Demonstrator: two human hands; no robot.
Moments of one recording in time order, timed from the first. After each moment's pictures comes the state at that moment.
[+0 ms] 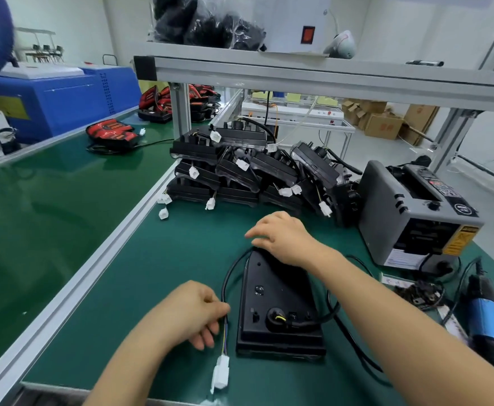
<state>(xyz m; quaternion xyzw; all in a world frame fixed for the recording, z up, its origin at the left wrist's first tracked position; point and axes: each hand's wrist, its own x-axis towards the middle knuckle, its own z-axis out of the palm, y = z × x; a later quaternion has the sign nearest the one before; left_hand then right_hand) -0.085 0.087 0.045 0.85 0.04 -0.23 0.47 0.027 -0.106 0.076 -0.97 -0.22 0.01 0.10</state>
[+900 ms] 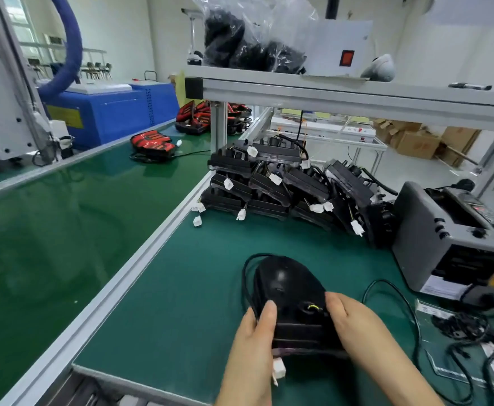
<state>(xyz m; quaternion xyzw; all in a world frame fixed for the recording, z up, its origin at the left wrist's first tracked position) -0.139 0.024 0.037 0.56 0.15 -0.07 0.81 -0.092 -0.132 0.053 -0.96 0.00 0.01 0.29</state>
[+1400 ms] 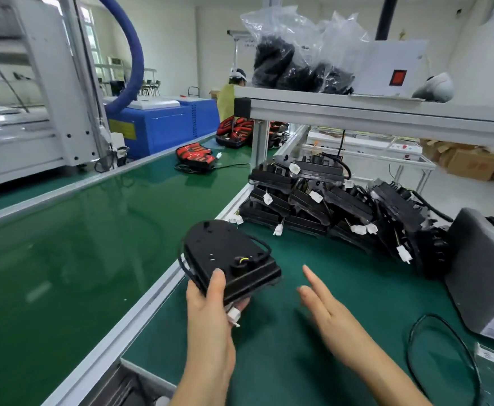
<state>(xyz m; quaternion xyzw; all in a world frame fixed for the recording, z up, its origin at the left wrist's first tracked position) -0.109 0.109 0.053 0.43 0.20 0.25 0.84 -0.058 -0.067 0.046 -0.86 -0.15 0.10 0.47</state>
